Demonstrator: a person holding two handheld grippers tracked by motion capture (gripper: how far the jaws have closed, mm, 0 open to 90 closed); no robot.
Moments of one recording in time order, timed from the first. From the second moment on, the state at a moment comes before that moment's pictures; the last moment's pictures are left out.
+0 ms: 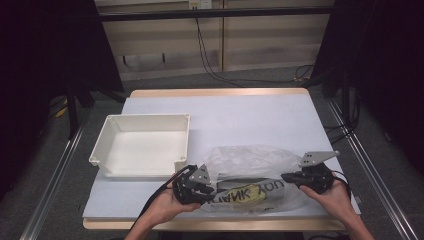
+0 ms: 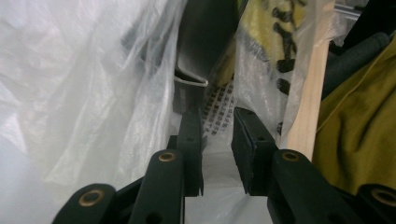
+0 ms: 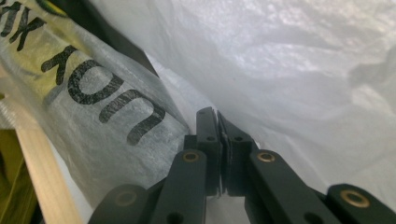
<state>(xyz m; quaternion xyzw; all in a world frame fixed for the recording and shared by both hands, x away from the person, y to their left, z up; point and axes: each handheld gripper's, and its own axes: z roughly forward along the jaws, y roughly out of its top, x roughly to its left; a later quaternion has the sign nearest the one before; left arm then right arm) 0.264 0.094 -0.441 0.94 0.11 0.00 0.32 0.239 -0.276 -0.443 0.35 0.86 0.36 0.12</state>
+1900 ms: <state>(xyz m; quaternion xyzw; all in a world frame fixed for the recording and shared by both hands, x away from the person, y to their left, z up) 0.269 0.108 -0.445 0.93 0.14 -0.01 0.34 0.192 -0.296 -0.447 0.33 0.85 0.40 0.07</state>
